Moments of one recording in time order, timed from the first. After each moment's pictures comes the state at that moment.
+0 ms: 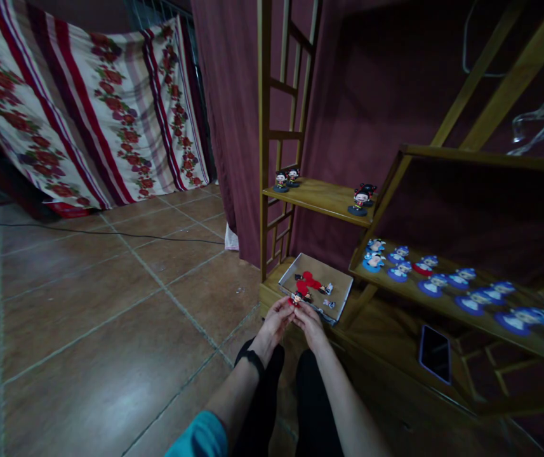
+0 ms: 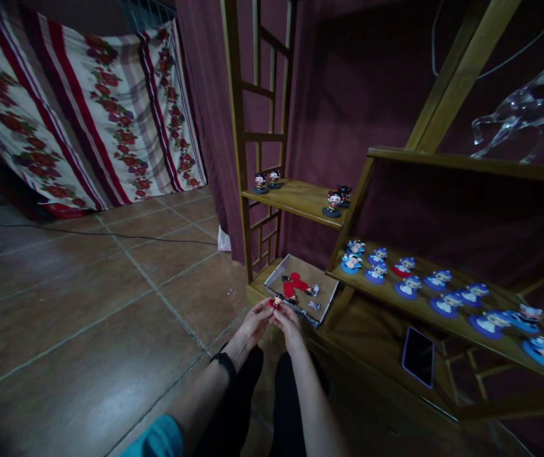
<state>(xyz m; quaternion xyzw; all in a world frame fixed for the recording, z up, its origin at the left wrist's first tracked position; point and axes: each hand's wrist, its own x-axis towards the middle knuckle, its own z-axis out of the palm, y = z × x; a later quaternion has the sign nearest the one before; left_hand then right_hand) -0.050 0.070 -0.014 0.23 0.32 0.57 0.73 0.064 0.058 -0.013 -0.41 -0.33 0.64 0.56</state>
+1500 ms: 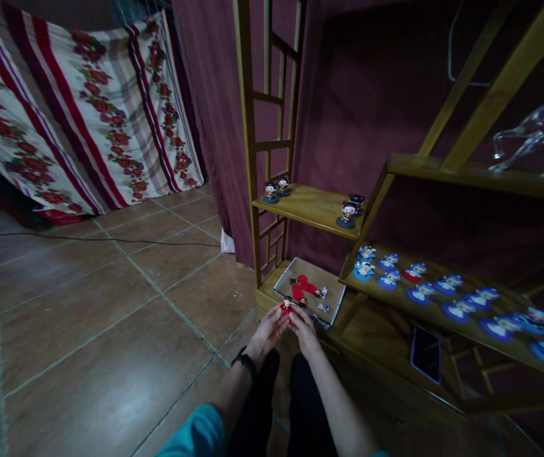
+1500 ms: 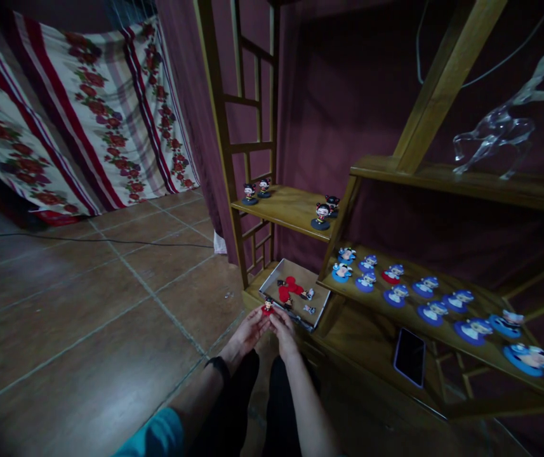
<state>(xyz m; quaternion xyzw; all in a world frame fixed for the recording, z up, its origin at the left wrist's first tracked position) -0.053 0.076 -0.002 0.18 0.33 0.52 0.77 0.064 0.057 0.003 -0.42 -0.30 0.62 0.59</state>
